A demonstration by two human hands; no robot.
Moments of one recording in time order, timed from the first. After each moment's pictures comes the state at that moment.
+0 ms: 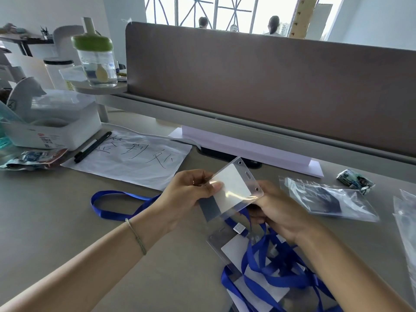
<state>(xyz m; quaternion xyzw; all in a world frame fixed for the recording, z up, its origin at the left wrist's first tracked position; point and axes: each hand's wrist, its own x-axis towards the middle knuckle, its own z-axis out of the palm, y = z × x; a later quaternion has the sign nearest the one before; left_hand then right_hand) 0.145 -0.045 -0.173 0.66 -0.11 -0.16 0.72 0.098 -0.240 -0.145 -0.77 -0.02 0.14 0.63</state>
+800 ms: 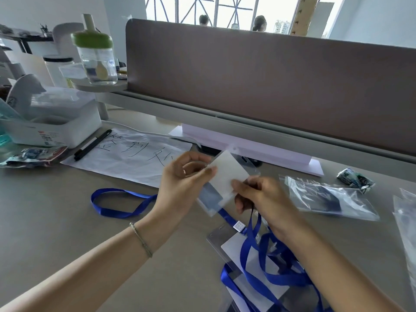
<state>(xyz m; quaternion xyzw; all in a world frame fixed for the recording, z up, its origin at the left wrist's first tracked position) 0.133 -0.054 -0.160 0.65 -0.07 0.04 0.75 0.103 -0.233 -0.157 -0.77 -0.01 0.02 0.63</state>
